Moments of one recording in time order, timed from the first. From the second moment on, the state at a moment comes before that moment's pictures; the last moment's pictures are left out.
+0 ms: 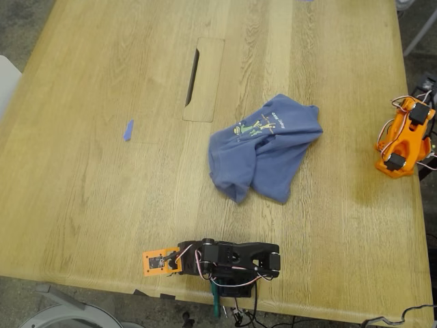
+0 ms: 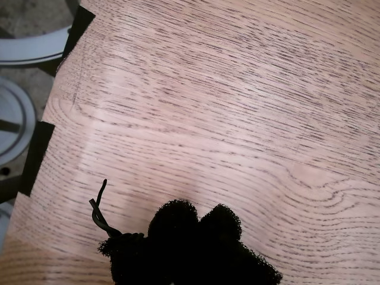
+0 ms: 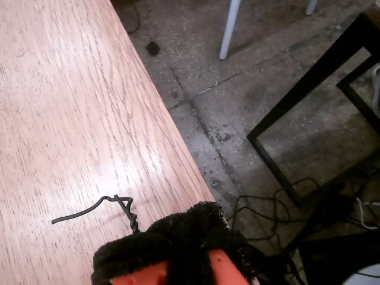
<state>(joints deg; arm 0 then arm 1) -88.7 200.5 176.5 74.5 -101.2 114.1 194.6 183.3 57.3 -89.7</state>
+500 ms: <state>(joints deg) -88.9 200.5 176.4 81.1 -109.6 112.6 194.7 183.4 62.5 -85.2</state>
